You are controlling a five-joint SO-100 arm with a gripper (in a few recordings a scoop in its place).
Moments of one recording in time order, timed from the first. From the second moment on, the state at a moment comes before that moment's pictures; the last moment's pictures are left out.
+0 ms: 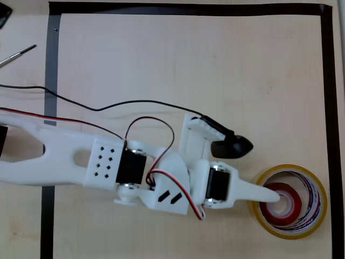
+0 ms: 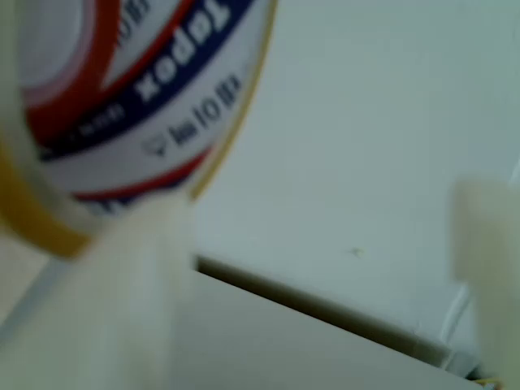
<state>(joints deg) 11.3 51.2 66.4 8.9 -3.2</state>
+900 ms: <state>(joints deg) 5.1 136.4 158.8 14.5 -3.2</state>
